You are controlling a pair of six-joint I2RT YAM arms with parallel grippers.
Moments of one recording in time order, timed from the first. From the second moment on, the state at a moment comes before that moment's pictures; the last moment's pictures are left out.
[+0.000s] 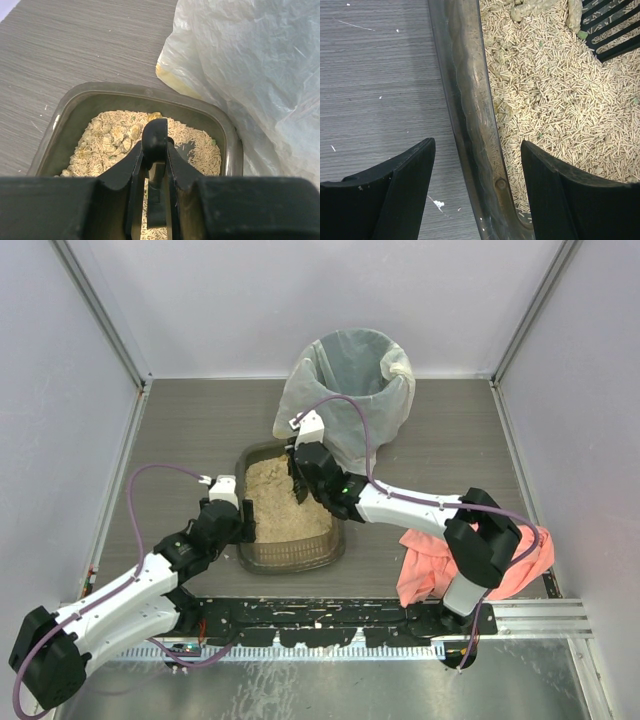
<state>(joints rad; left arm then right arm) -0.68 0.81 0.40 -0.28 -0.39 -0.46 0.95 1.67 1.14 0.22 0.53 0.25</state>
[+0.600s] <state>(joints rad) -0.68 0.81 0.41 -0.28 -0.39 -0.46 0.83 1.62 1.02 0.29 0.40 0.50</state>
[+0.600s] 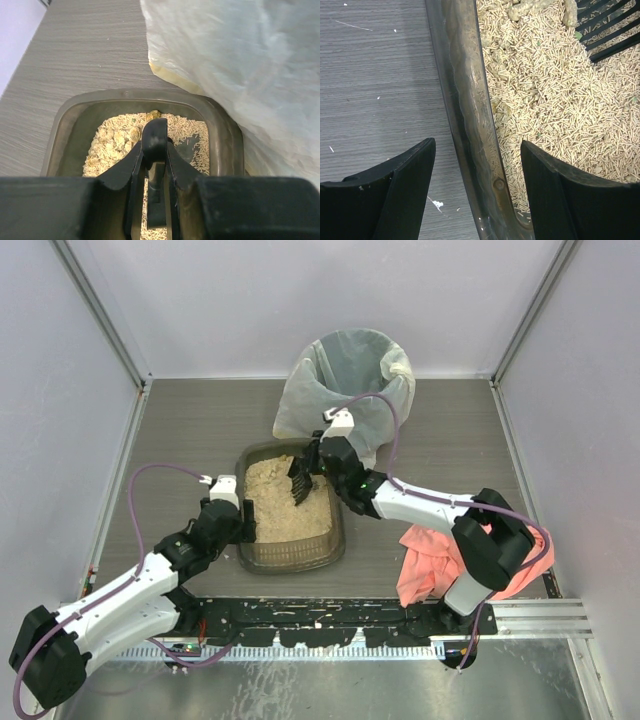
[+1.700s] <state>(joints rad) -0.68 0.87 0.42 -0.28 -0.37 -0.45 0.78 1.74 0.89 0.62 0.20 0.77</state>
